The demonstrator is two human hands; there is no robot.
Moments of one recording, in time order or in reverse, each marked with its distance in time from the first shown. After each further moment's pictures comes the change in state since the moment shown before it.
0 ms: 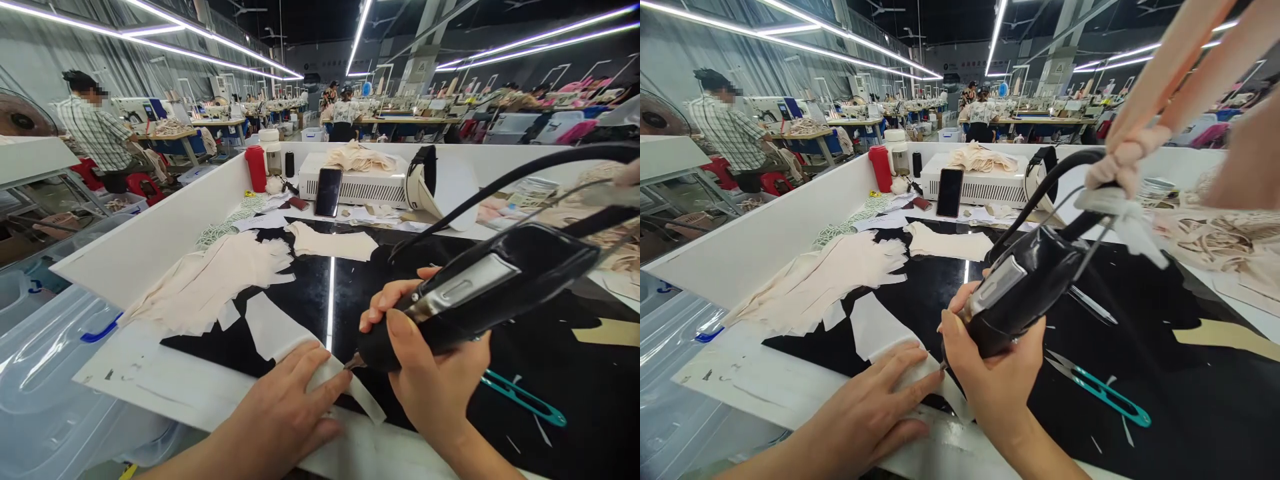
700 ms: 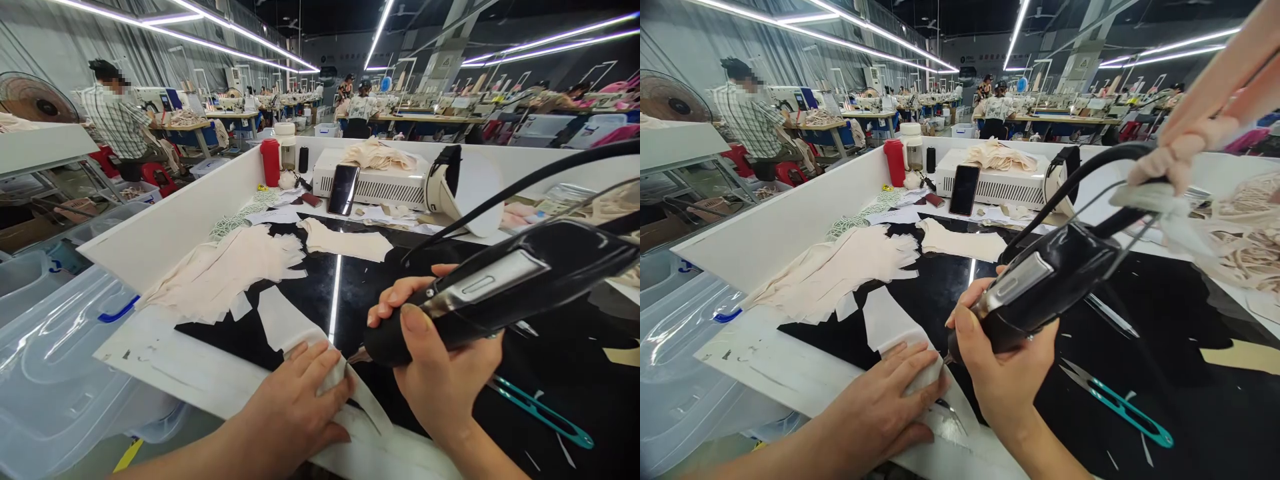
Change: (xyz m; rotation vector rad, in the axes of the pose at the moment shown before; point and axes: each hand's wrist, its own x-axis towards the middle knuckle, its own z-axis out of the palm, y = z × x) left_hand -0.009 0.000 0.022 -0.013 0.062 0.024; right_hand 0.004 0.009 0.000 -0.007 -0.073 -0.039
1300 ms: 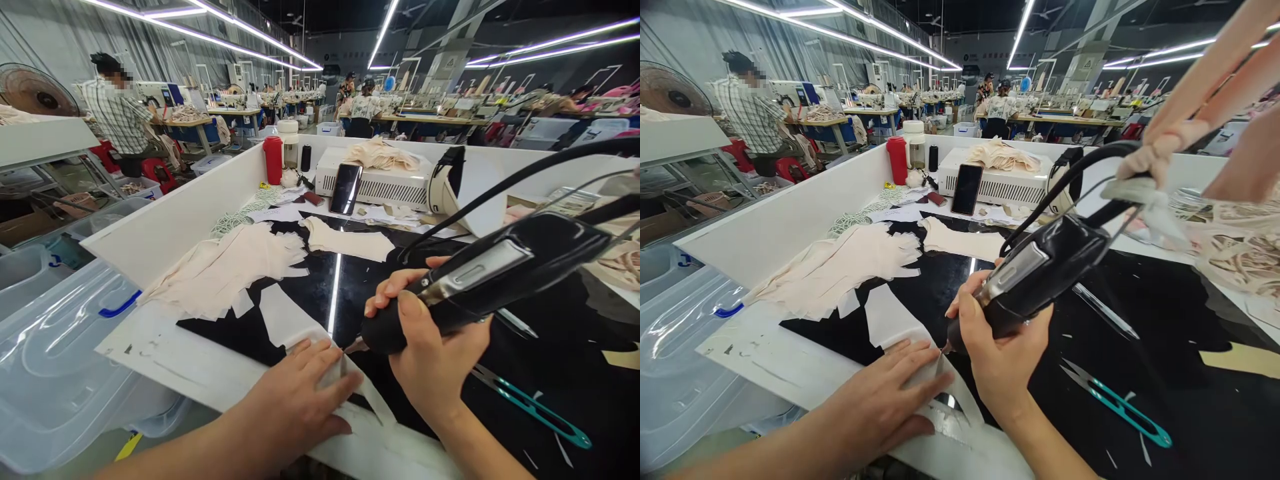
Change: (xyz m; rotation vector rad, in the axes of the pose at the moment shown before) left_hand 0.006 0.000 -0.016 -0.073 -0.057 -0.023; right_hand 0.008 0.008 0.005 -0.009 -0.012 0.010
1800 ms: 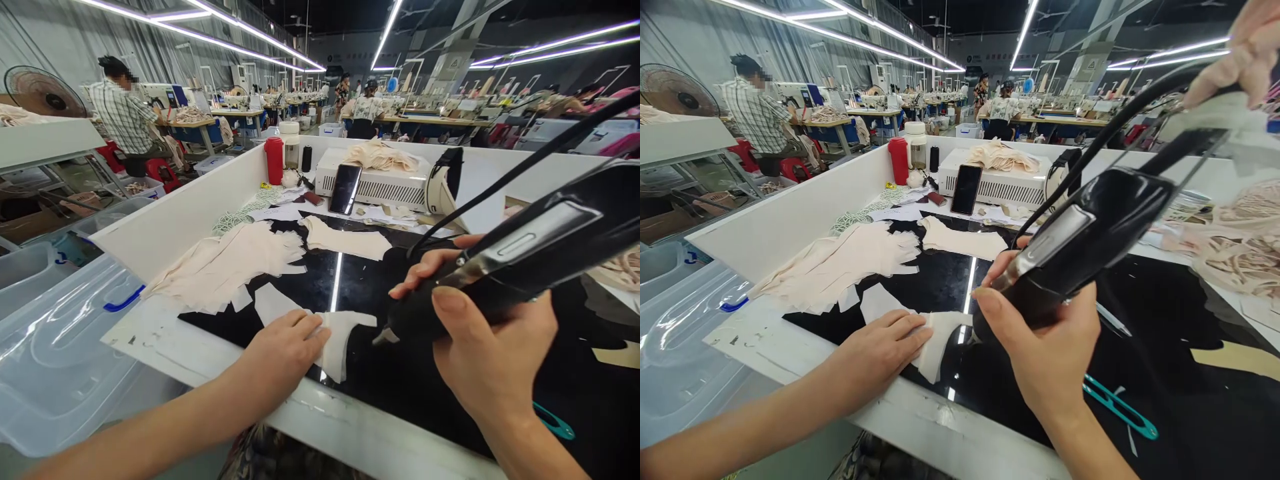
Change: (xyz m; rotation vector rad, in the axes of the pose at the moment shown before) left_hand 0.019 -0.023 -0.016 0.269 -0.106 -0.075; right_hand 0.025 -0.034 -0.026 -0.127 -0.043 -0.013
